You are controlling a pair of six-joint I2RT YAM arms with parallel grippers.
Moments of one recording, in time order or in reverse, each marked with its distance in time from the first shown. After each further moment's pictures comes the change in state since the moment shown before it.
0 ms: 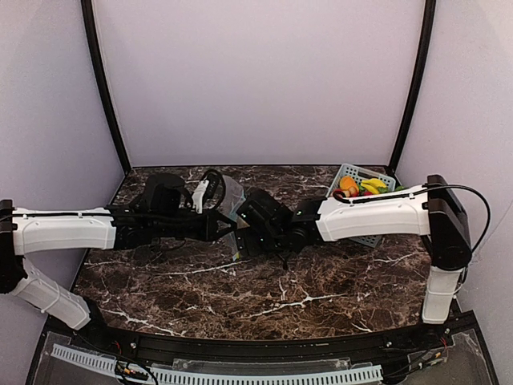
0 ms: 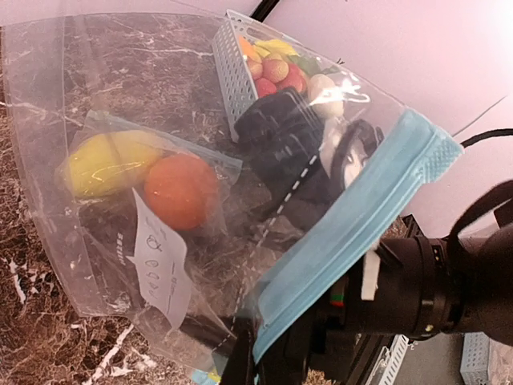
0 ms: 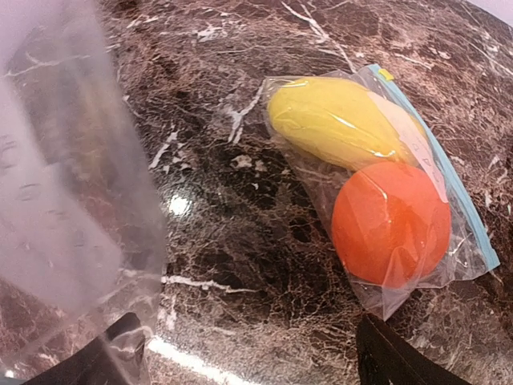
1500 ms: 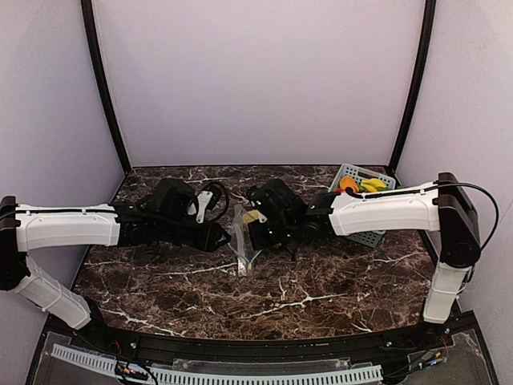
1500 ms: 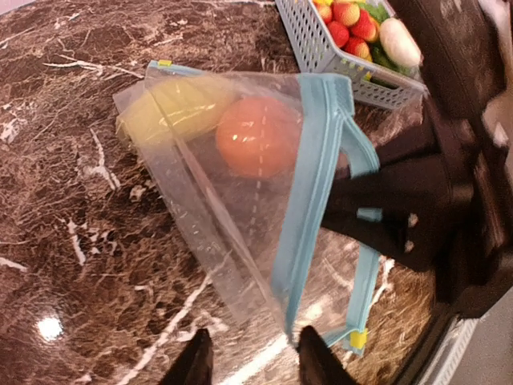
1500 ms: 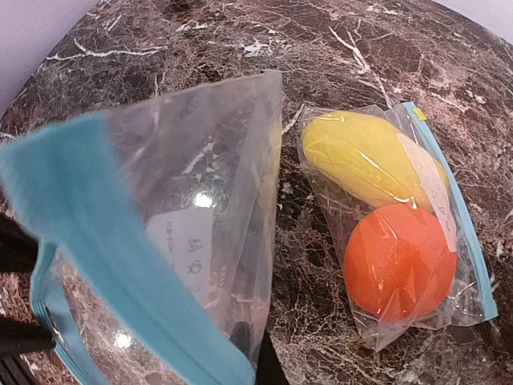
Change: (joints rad) left arm -0.012 0.030 0.034 -0.246 -0.158 0.122; right arm -0.063 -0.067 -0.090 0.143 -0.153 -0.158
